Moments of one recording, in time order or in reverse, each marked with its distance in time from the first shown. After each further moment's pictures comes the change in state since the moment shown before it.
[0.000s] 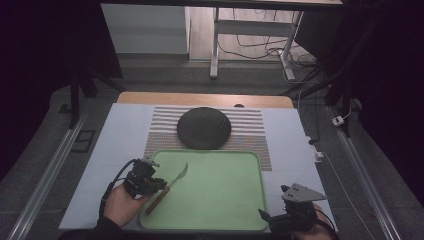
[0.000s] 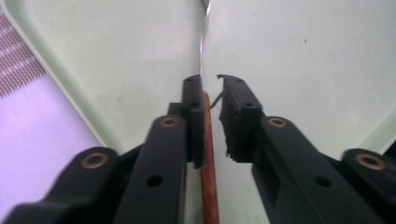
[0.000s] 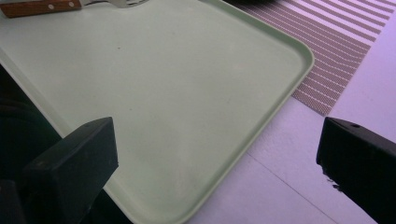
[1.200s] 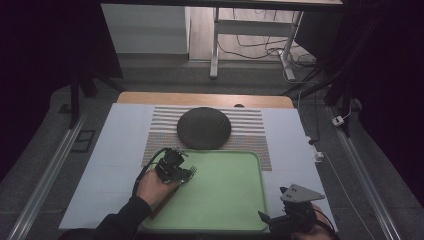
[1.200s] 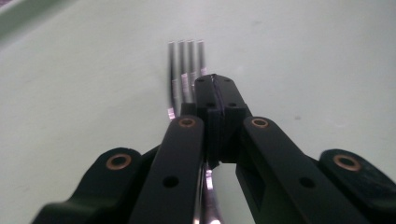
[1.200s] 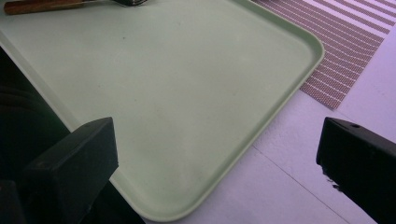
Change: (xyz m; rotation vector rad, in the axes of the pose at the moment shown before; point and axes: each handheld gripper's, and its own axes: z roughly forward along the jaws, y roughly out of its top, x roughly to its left) left arm -0.010 0.061 0.063 0.014 -0.108 0.115; right arm 0.001 -0.001 0.002 0.030 0.029 -0.003
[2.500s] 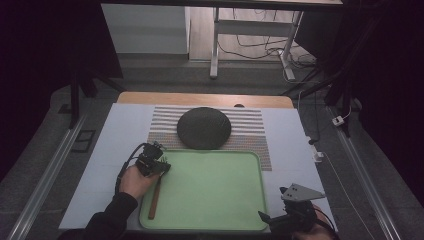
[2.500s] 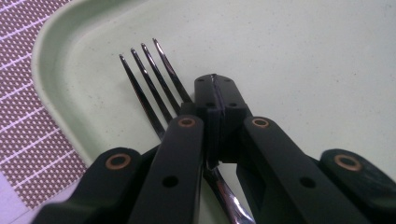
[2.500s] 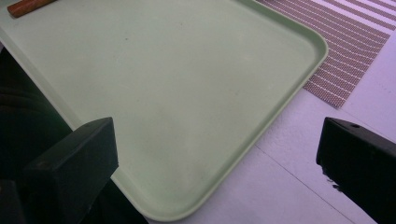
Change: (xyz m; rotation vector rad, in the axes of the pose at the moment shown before) left arm 0.058 -0.026 -0.017 0.017 0.125 -0.146; right arm -0.002 0.000 0.000 0.000 0.017 0.007
